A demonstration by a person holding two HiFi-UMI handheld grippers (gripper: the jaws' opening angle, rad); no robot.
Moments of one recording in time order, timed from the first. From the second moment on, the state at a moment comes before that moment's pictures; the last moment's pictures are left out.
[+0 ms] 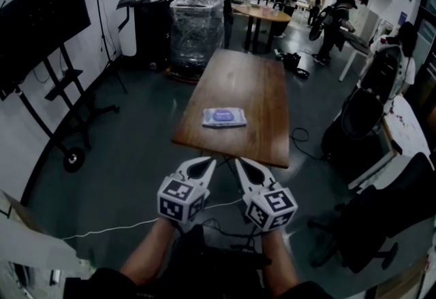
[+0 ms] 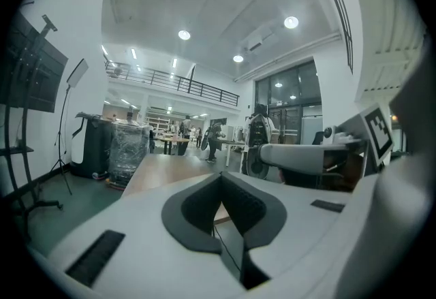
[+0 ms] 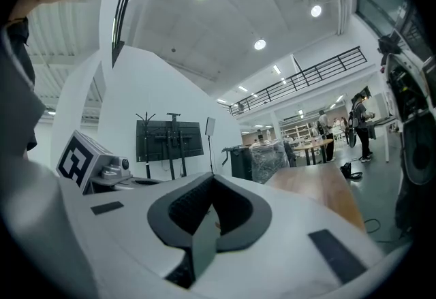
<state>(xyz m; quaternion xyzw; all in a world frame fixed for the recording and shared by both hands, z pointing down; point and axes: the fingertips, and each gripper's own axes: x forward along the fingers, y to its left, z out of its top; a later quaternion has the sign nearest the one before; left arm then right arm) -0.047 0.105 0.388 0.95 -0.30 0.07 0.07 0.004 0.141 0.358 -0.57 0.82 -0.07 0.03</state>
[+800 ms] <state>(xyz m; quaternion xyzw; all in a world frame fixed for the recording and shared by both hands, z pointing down) -0.022 -0.037 0.420 0.96 -0.26 0.10 0.09 0.028 0.007 0.381 -0.61 0.78 -0.11 0.01</state>
